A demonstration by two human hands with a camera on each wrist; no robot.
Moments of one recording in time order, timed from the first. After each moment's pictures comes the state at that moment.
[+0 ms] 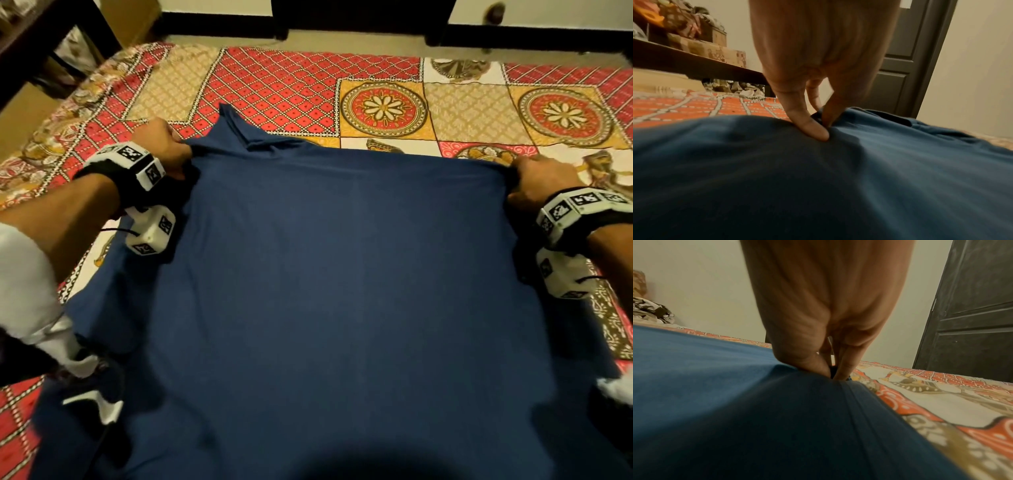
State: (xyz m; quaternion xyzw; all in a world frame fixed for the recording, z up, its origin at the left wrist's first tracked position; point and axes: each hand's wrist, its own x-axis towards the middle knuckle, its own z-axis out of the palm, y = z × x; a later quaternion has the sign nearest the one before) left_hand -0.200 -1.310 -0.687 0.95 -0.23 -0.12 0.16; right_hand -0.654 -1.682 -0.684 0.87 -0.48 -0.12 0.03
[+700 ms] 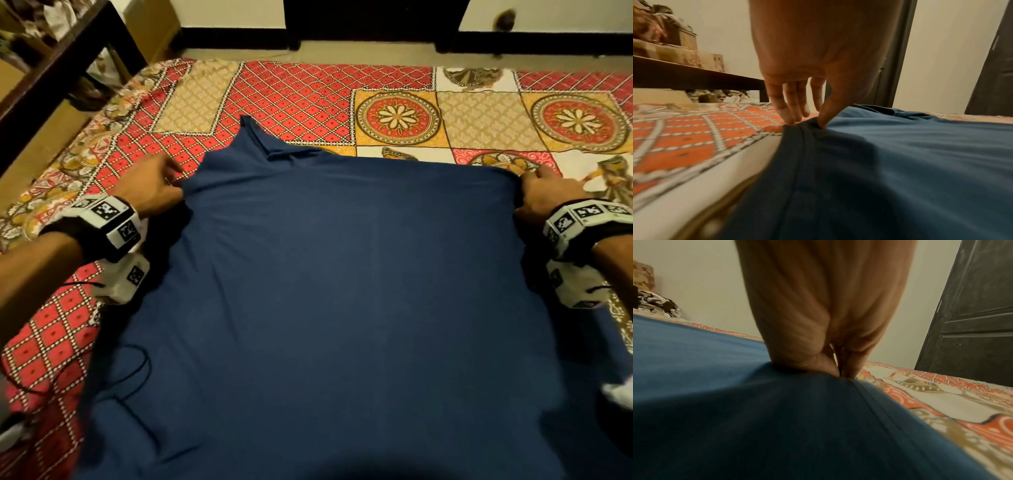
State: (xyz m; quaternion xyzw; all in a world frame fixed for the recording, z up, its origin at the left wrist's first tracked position) left_hand -0.215 -1.236 -0.680 0.93 -0.32 -0.10 0.12; right_hand -0.650 -1.667 -0.688 0.86 -0.48 -0.17 0.04
